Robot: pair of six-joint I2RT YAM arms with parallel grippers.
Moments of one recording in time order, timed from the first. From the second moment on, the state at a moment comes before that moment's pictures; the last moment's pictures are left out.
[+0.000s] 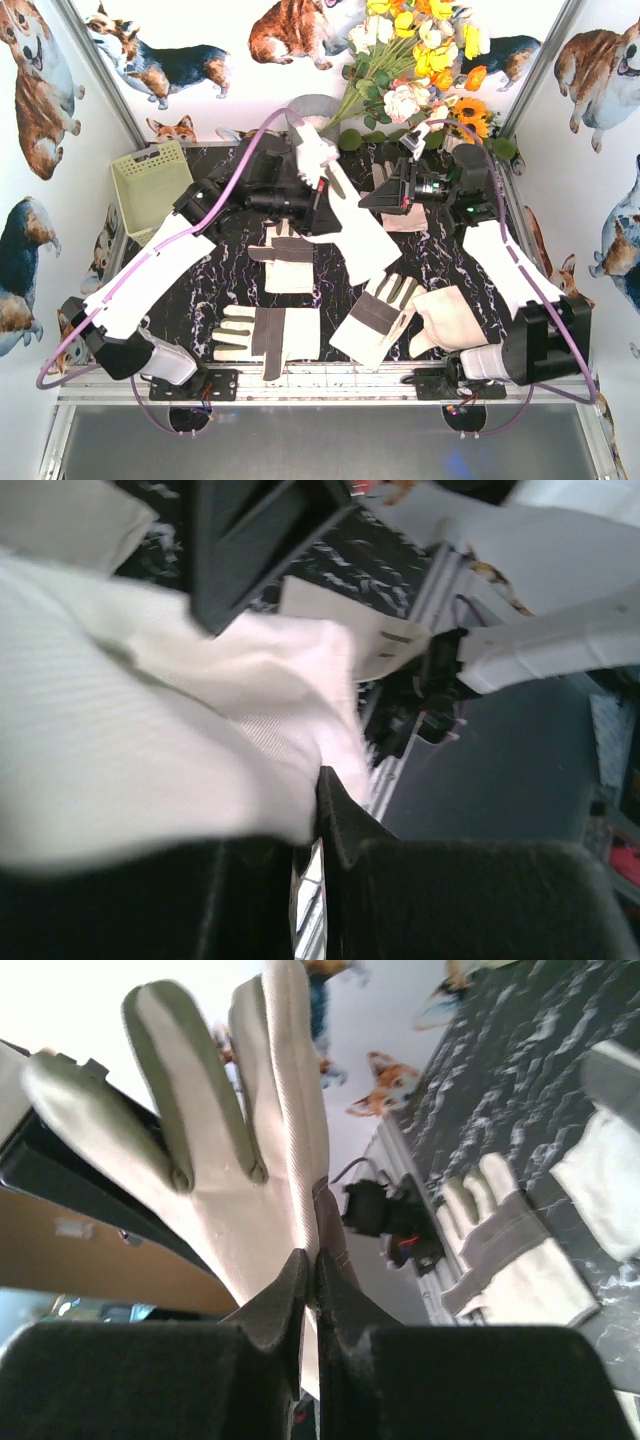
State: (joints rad) left arm -0.77 1.45 1.72 -0.78 0.48 -0.27; right arm 0.17 1.35 1.05 0.30 -1.27 1.17
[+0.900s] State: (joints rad) left arm -0.58 1.55 1.60 -0.99 0.14 -0.39; right arm 0.61 1.30 1.14 -0.36 -0.18 0.48
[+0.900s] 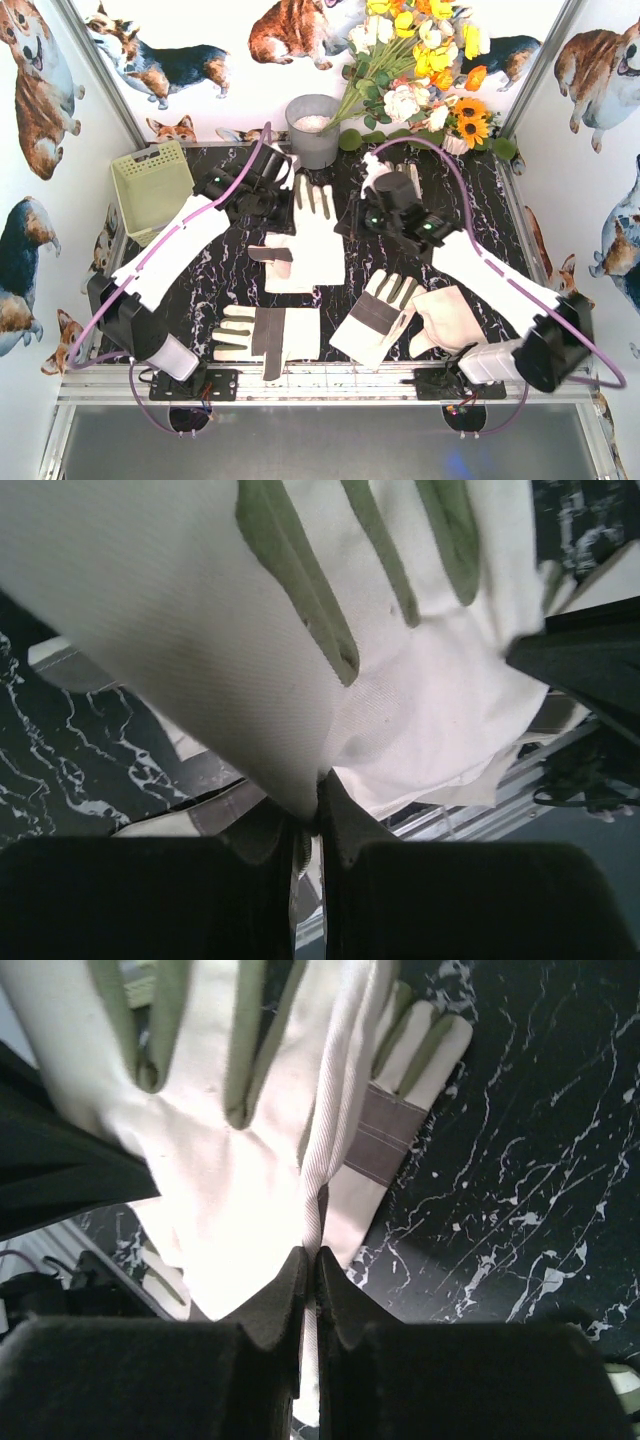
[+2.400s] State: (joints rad) left arm -0.25 1.95 1.52 -0.95 0.34 -0.10; right arm 0.70 1.94 1.45 -0.34 -0.08 0.69
